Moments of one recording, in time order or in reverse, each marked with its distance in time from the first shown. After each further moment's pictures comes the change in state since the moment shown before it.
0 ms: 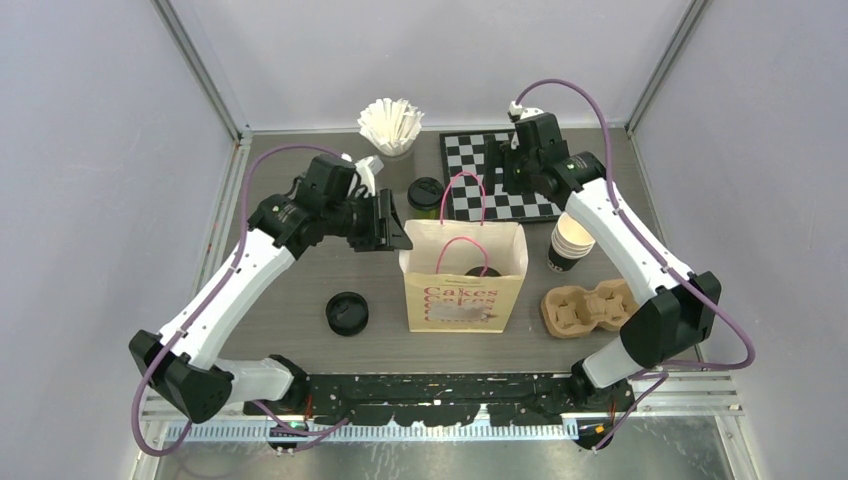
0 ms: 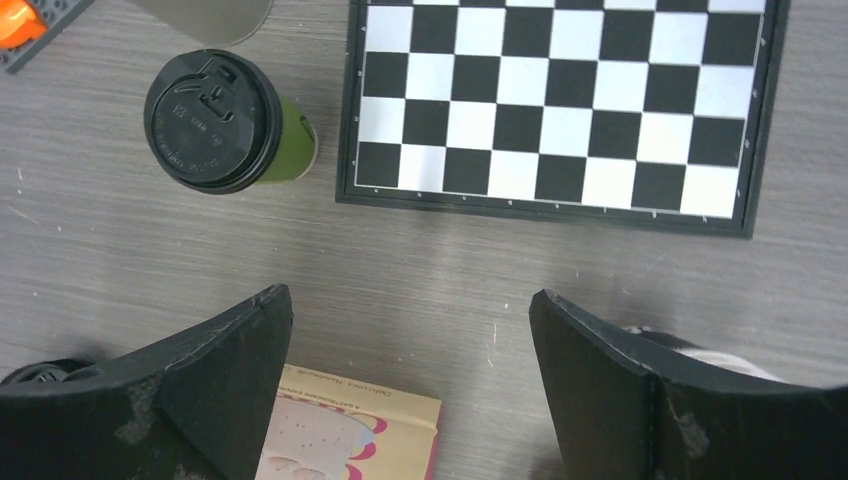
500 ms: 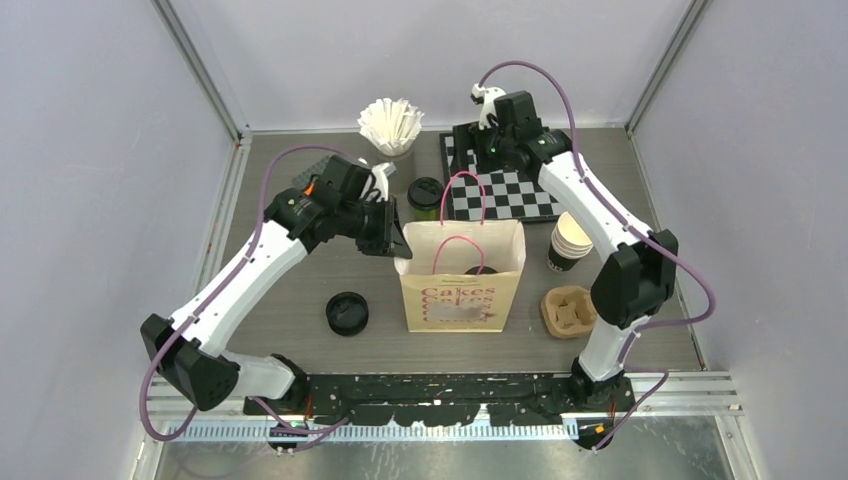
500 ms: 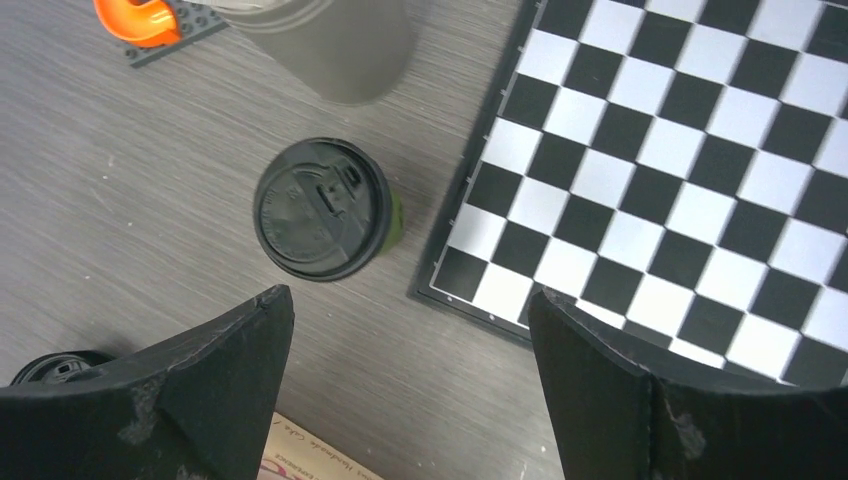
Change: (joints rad) left arm -0.036 0.075 0.025 -0.037 0.029 0.018; right arm 0.000 0.235 0.174 0.156 -0.233 -0.178
